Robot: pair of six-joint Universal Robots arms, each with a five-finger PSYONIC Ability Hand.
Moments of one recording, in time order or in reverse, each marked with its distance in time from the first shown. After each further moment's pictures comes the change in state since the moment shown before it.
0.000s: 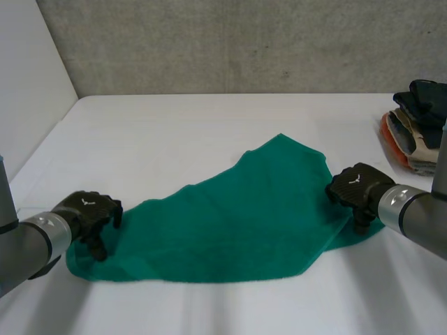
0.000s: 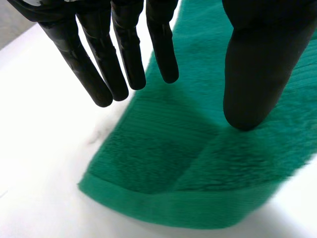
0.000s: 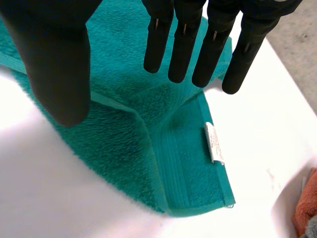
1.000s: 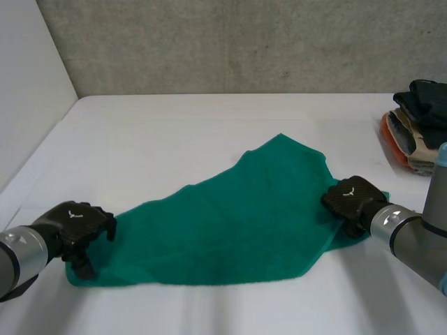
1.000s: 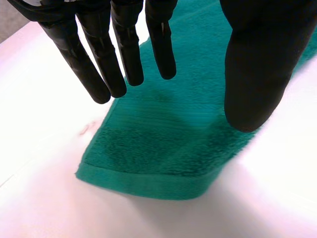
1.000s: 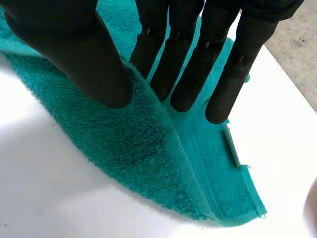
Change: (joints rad) left arm 0.079 0.212 -0.131 -0.148 0.106 0.089; right arm -0.005 0.007 0.155 -0.214 -0.029 0.064; left_hand -0.050 -0.049 -0.045 -0.049 -0.049; right_hand 0.555 0.597 0.612 0.627 0.621
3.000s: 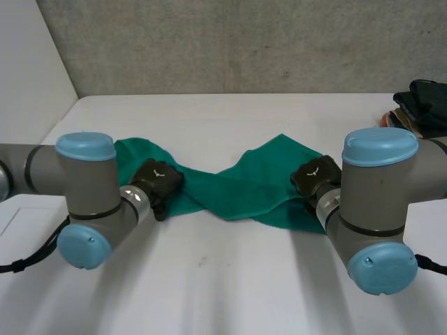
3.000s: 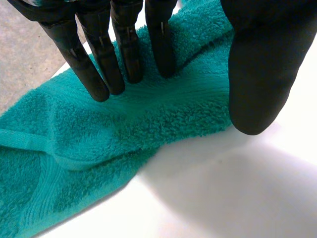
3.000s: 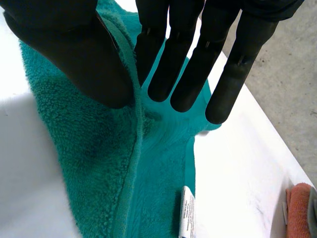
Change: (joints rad) left arm -0.383 -0.653 0.606 0.312 -0.205 -0.095; right arm 0.332 0.137 -0.290 0.027 0.418 0.165; left_hand -0.028 -0.033 -0.034 -0.029 -0.026; right_hand 0.000 0.000 0.000 0.001 0.000
